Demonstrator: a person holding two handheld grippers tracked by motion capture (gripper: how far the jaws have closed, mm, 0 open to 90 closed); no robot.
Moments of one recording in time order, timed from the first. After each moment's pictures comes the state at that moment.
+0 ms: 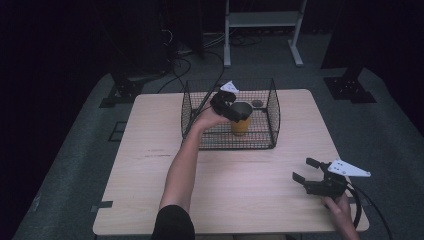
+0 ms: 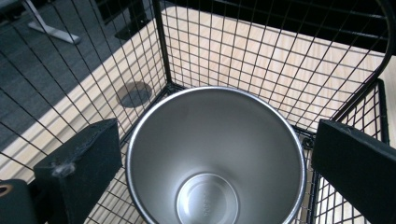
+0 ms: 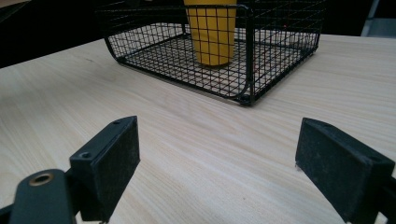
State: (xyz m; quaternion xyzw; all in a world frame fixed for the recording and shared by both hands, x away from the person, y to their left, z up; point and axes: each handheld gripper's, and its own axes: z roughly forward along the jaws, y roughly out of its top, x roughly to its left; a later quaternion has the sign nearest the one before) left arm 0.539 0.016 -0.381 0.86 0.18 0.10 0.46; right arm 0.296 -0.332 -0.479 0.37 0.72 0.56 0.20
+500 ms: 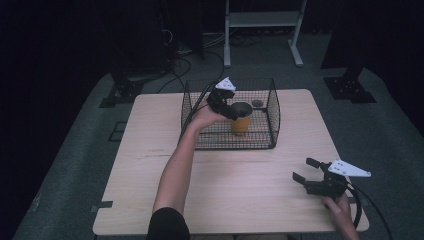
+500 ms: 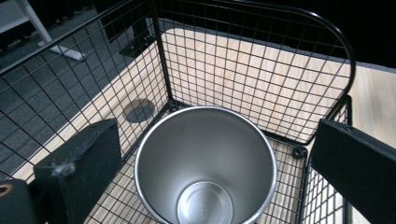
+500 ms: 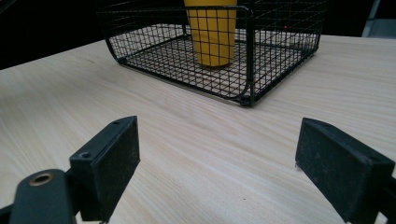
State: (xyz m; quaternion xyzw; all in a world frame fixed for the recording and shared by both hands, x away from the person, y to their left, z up) left arm 0.527 0.025 -0.363 0.85 0.17 0.11 0.48; right arm 0.296 -0.332 -0.479 0.37 0.72 0.56 0.19
